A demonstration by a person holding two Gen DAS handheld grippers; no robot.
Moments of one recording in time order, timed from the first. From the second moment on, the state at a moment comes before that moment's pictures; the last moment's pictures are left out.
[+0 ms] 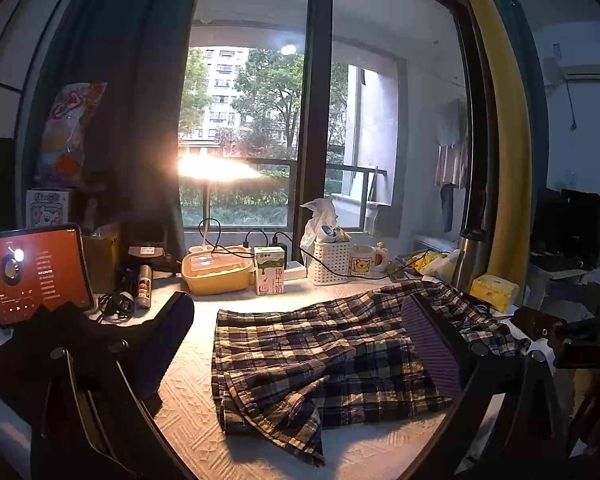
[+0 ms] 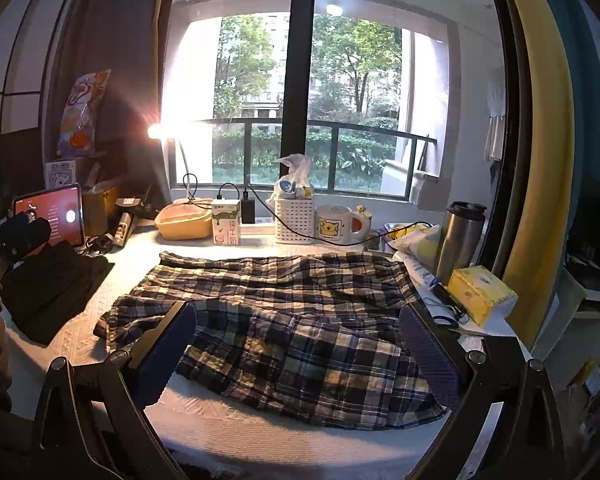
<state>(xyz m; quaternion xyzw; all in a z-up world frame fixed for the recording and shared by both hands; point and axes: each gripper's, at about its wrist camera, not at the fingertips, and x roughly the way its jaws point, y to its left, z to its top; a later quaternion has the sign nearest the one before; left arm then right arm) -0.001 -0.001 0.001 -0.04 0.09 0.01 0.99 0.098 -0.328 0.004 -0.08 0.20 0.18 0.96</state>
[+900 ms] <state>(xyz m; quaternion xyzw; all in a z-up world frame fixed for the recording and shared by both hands) -0.001 0.002 -0.002 -0.04 0.10 0.01 0.99 0.097 -0.328 0.004 -0.08 0.20 0.18 0.96</state>
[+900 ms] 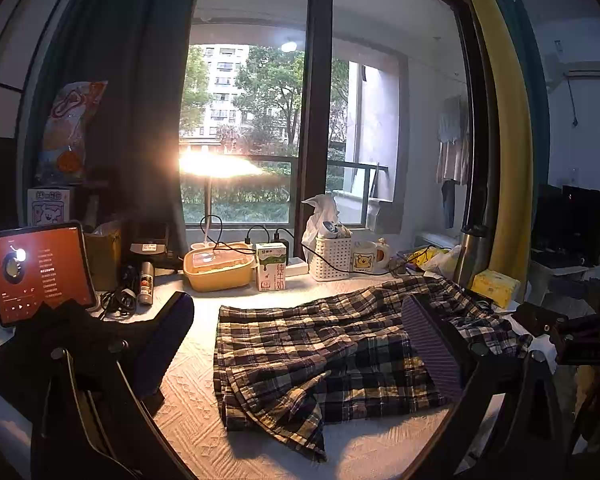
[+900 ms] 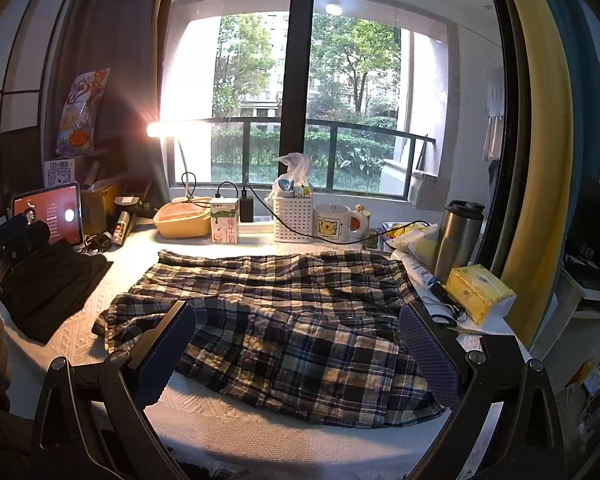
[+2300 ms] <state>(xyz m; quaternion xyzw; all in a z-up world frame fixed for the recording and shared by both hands) 0.004 0.003 -0.002 -0.02 0.10 0.01 0.99 0.102 -0.330 -0.006 -0.09 0.21 0.18 0.96</state>
